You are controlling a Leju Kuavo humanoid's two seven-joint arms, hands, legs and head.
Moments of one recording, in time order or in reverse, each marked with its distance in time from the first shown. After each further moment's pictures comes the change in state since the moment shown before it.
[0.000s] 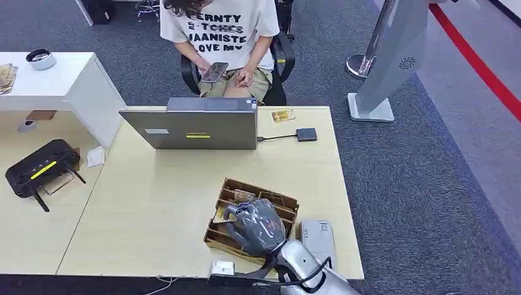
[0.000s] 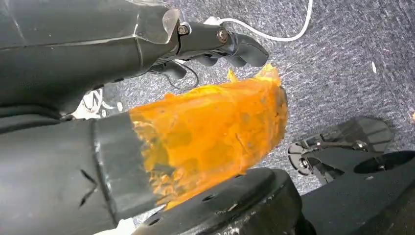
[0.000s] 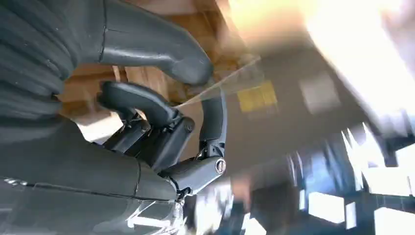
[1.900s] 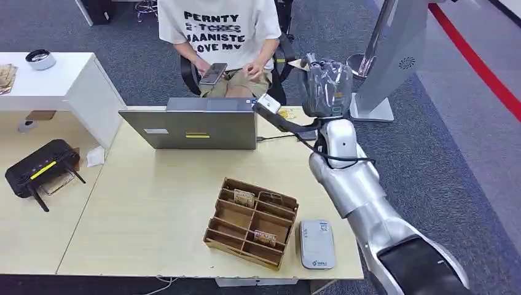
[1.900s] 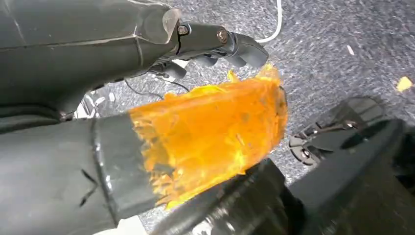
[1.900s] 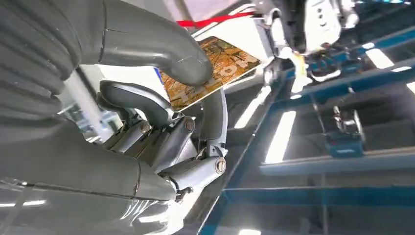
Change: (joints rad) left arm -0.047 0.039 -0.100 0.000 -0.050 -0.159 -0.002; right arm -0.542 0.083 -0.510 0.394 0.464 -0.097 0.221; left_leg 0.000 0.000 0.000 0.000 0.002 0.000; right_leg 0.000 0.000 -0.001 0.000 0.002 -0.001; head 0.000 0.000
